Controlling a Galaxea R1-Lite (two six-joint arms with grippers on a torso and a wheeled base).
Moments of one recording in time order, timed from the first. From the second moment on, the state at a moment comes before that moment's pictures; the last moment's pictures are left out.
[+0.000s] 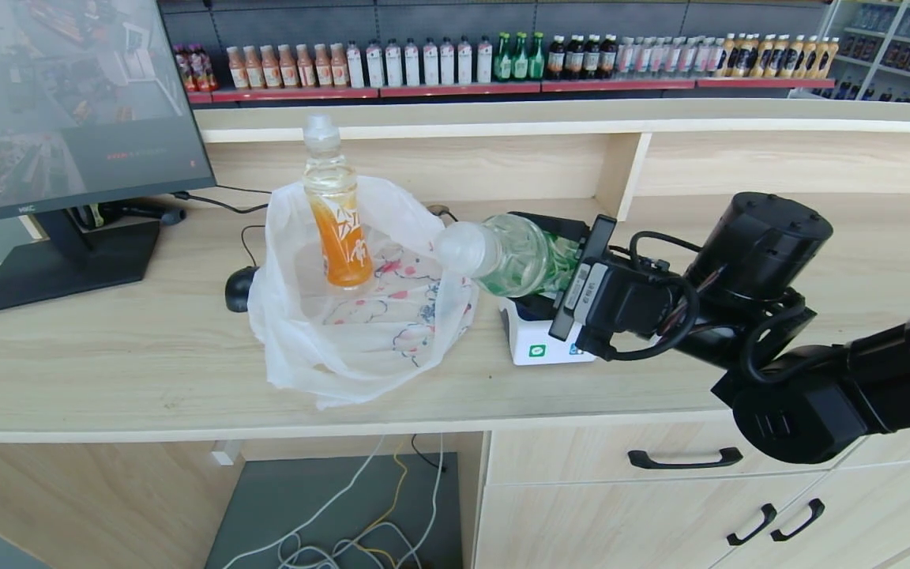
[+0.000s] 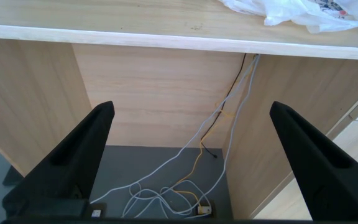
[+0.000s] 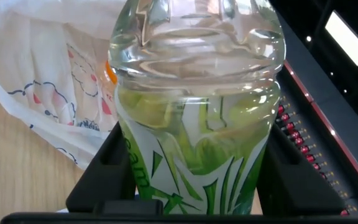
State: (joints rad) left arm 0.00 0.00 0.00 0.00 0.00 0.00; right arm 0.52 1.91 -0.97 -1.18 0.55 -1.07
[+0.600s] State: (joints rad) left arm 0.00 0.00 0.00 0.00 0.00 0.00; right arm 0.52 1.85 -1.00 -1.19 0.51 -0.93
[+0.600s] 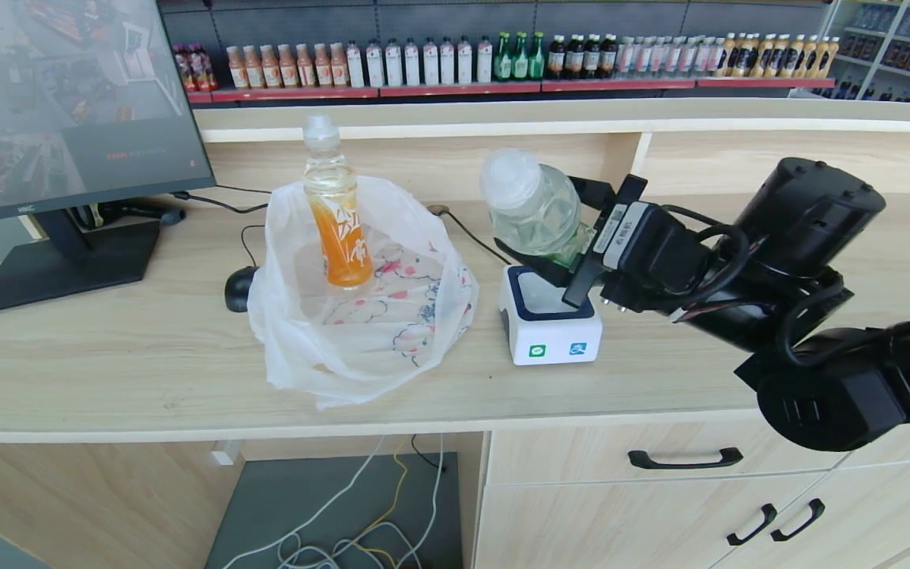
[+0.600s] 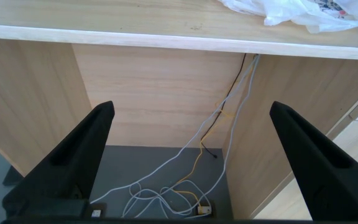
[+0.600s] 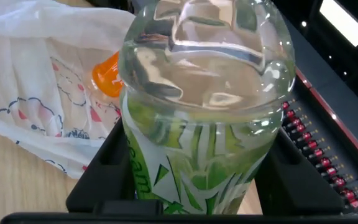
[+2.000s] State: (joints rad) left arm 0.00 0.00 0.00 0.00 0.00 0.00; right arm 0.44 1.76 -0.75 -1.57 0.04 -0.13
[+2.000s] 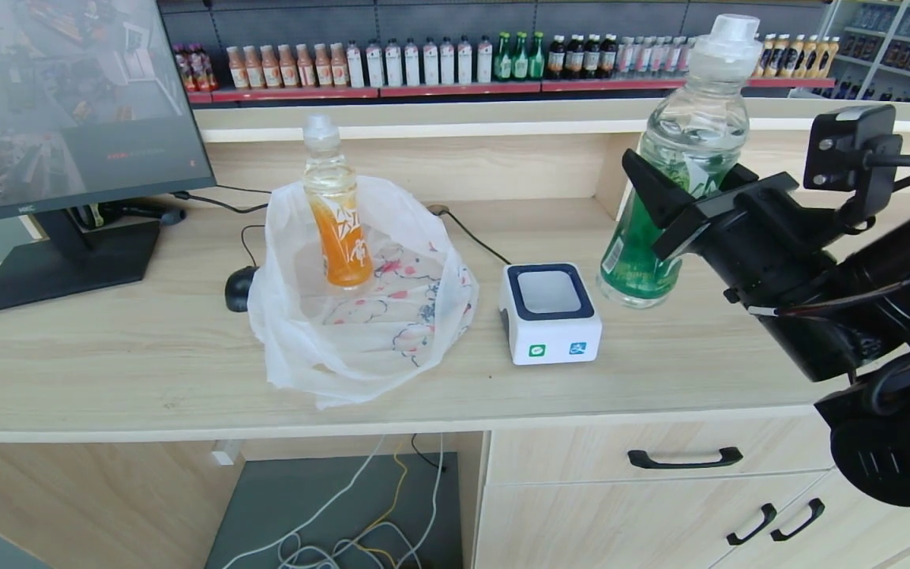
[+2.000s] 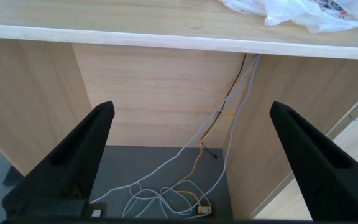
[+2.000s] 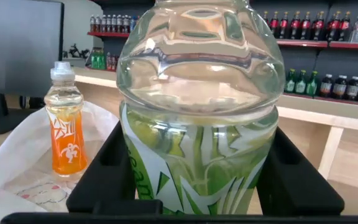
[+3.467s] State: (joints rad) left arm 0.00 0.00 0.00 0.00 0.00 0.00; right arm 0.47 1.75 -0.71 -1.57 -0.09 -0.10
